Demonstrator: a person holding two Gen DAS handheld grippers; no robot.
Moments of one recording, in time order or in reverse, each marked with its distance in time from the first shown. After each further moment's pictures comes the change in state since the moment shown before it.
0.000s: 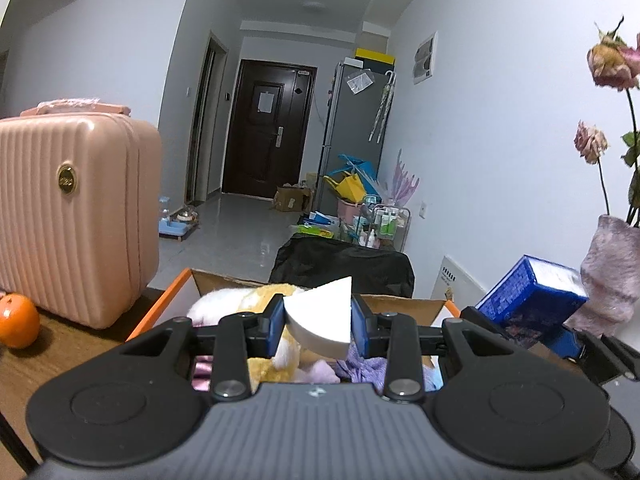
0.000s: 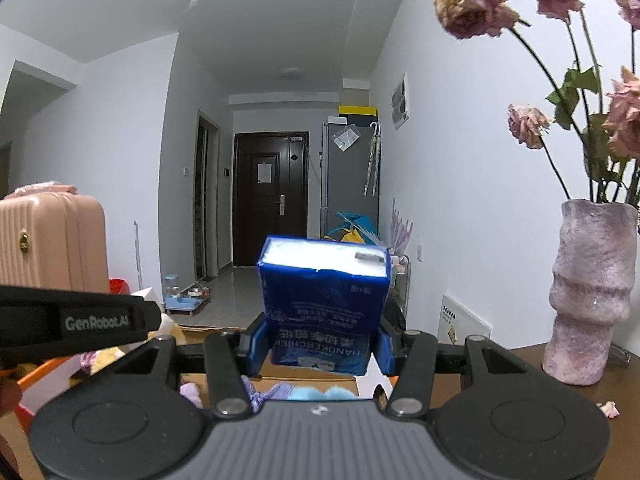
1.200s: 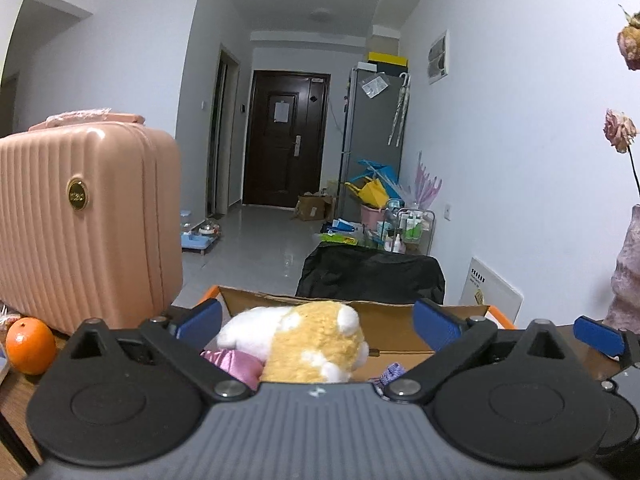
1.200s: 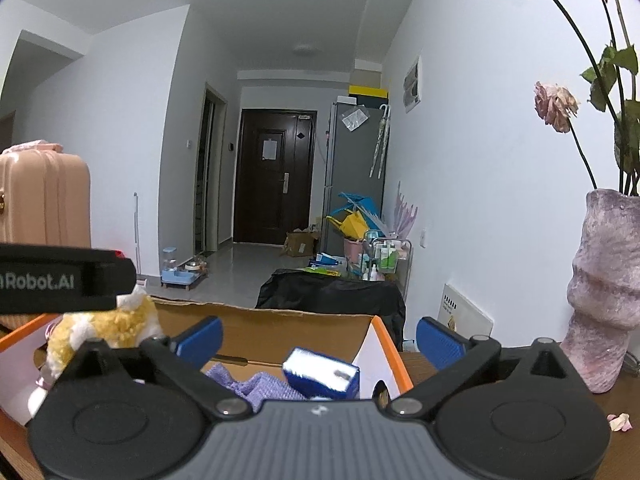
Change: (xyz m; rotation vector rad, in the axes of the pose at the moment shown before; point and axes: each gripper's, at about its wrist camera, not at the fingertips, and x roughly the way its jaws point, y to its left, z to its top) left arm 0.018 0.013 0.001 0.035 -0.019 0.075; right arm 0.040 -0.002 -0.009 -0.062 0.060 0.004
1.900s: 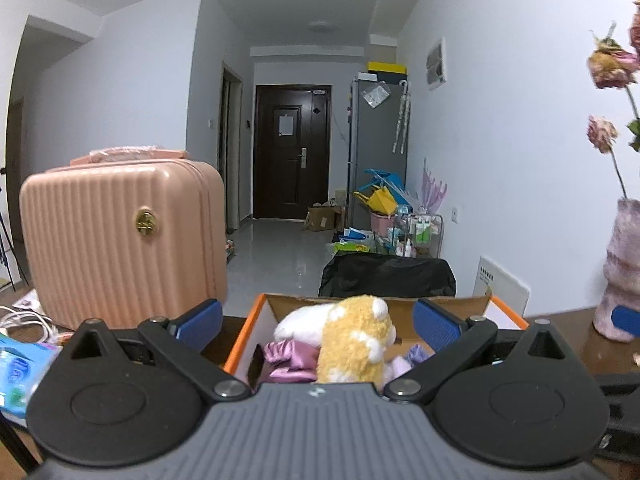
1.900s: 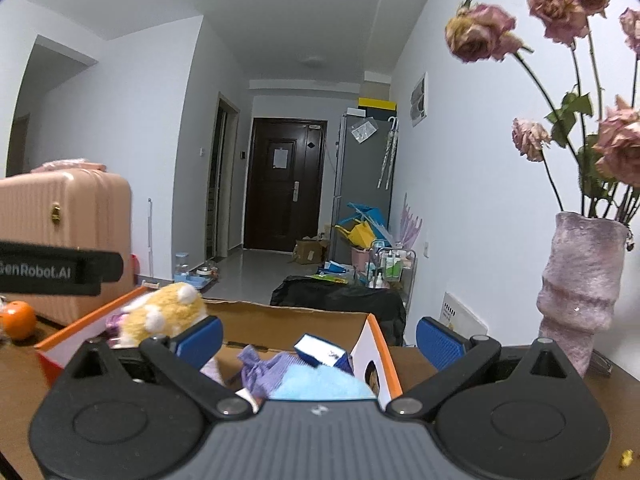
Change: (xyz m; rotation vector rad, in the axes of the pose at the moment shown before) left arm -0.076 0.025 0.005 0.069 -0.034 0.022; right arm -0.094 0.000 0.007 -0.008 -0.023 0.035
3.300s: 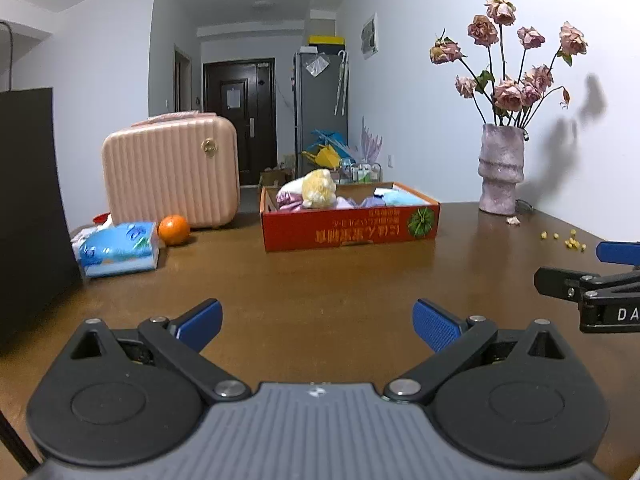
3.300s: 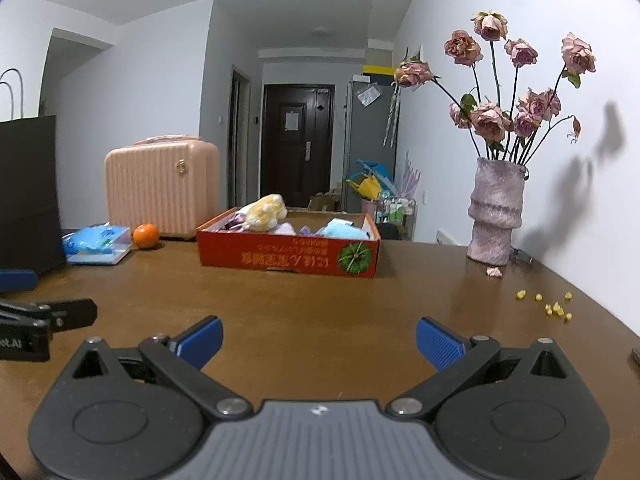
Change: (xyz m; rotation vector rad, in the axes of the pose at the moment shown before) left arm -0.324 0.060 -0.118 0.093 0.108 -0.157; right arm -0.336 0.024 -0.070 0.029 0.140 0.037
